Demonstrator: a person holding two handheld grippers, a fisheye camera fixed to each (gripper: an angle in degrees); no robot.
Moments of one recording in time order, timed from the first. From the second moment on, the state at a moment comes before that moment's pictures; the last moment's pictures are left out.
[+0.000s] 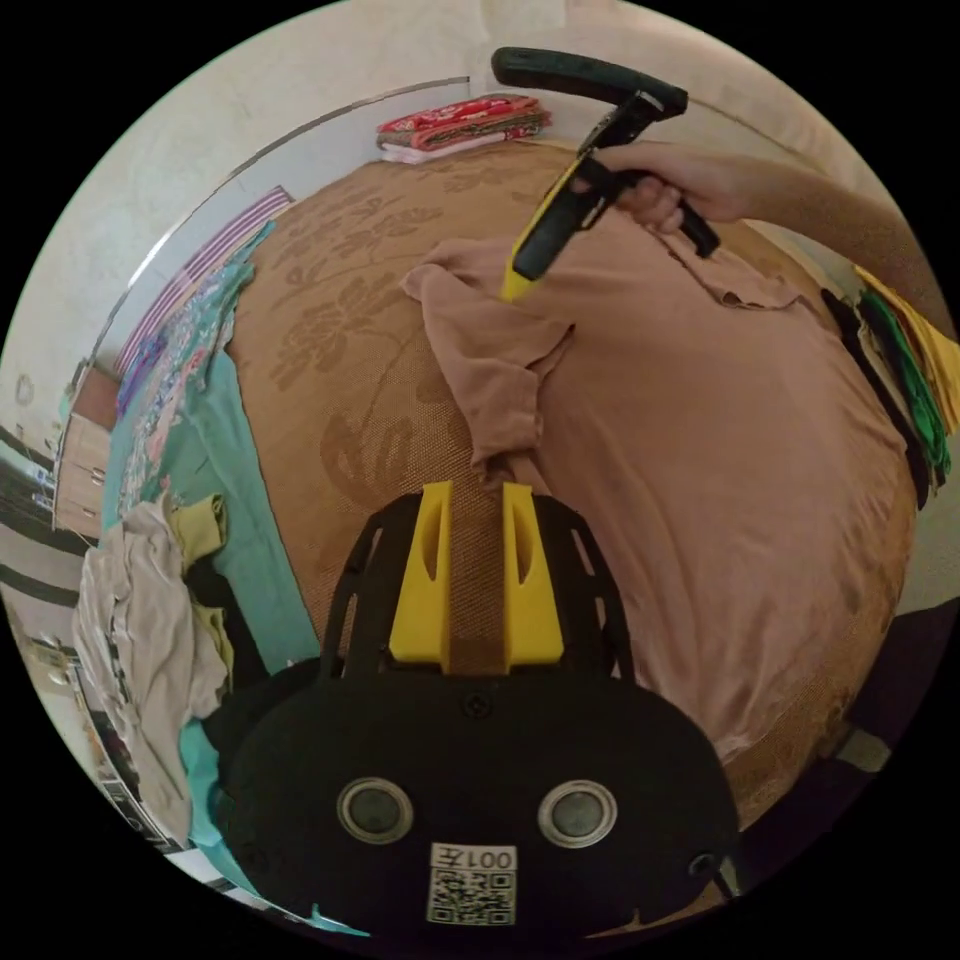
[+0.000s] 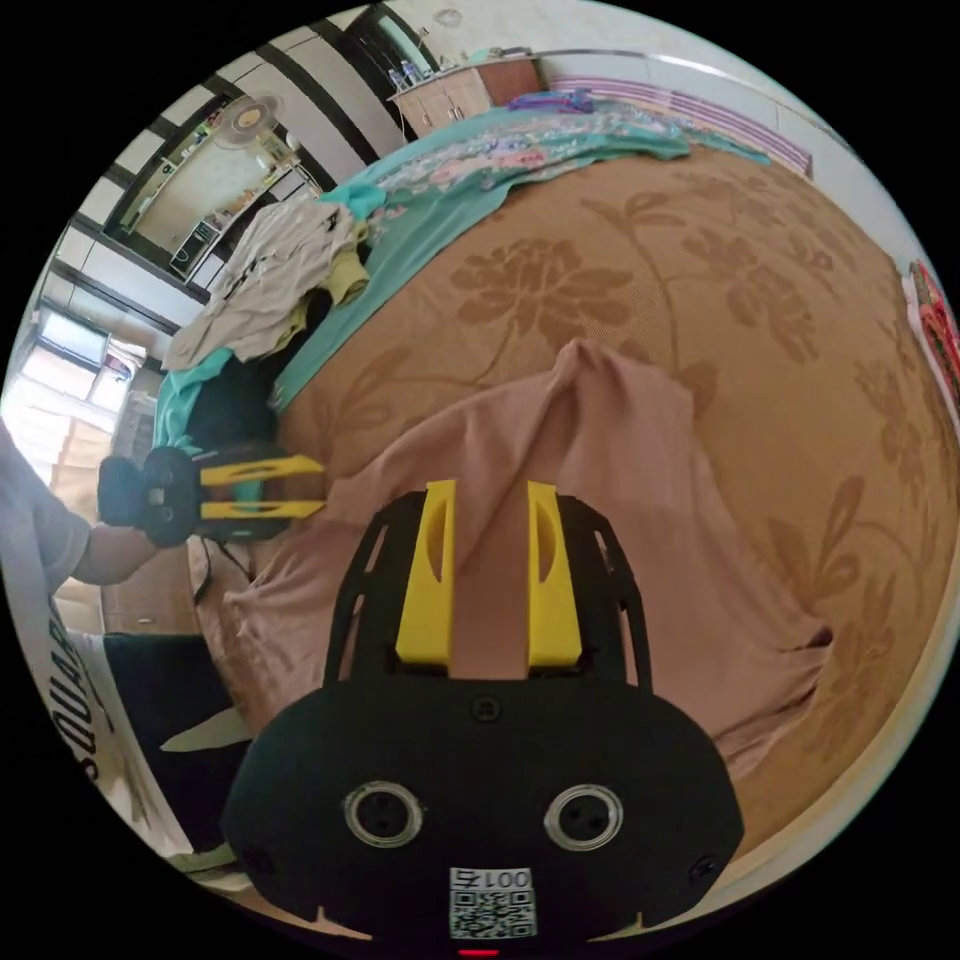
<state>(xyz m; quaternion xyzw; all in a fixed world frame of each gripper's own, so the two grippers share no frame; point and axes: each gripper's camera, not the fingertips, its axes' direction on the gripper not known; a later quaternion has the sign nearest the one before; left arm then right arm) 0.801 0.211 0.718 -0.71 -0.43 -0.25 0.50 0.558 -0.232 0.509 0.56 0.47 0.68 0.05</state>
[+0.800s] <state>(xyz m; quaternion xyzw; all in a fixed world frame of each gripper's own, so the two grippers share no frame) 0.839 0.246 0.778 -0.77 -0.40 -0.13 0.48 0.615 -0.271 0.587 0.57 0.41 0.71 0.03</state>
